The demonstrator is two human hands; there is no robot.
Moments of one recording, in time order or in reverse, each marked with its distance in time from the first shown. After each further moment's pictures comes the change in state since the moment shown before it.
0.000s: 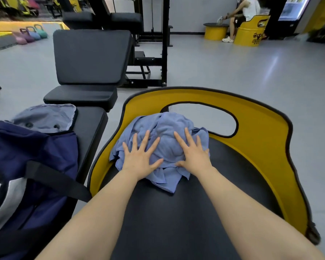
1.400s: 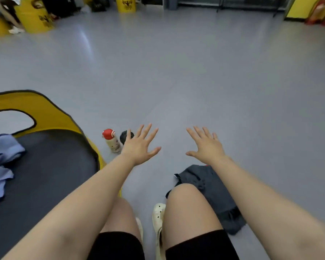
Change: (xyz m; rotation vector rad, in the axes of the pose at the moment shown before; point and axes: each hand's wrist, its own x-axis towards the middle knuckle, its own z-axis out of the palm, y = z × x) left_hand -0.288 0.464 -0.091 0.055 -0.078 1.104; right_hand -0.646 0.208 -0.050 0.028 0.138 0.984
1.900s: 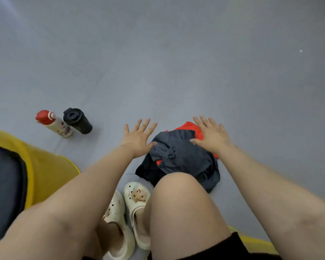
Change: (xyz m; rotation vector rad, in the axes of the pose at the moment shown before) left_hand 0.083 0.126 0.125 0.055 -0.327 0.235; right_hand -0.036 0.155 0.117 0.063 -0.152 0.314
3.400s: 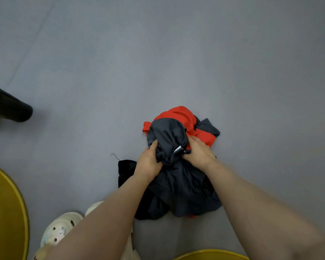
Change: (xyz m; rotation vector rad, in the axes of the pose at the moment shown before) left_hand 0.163 0.080 0.213 -0.927 -0.076 -0.183; right_hand 0.127 0.044 0.217 0.421 -0.229 0.105
